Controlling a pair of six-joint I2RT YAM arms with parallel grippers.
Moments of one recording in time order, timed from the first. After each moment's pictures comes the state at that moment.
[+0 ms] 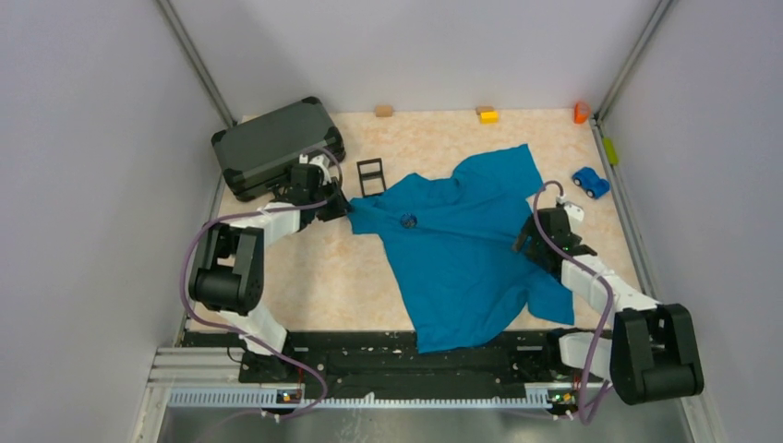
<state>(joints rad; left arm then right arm) -0.17 1.69 0.93 0.00 0.25 -0.46 0.13 1.18 0.49 -0.23 0.32 0.58</state>
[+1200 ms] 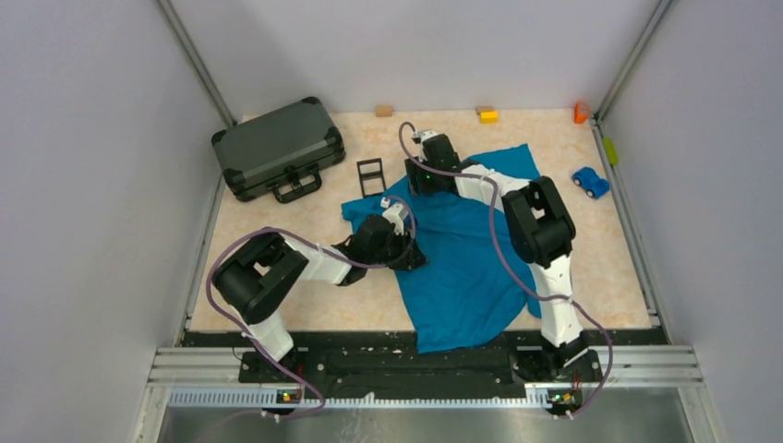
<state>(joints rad) -0.73 1.72 0.65 0.51 0.28 -0.63 0.53 2.19 1.59 -0.16 -0.03 0.19</state>
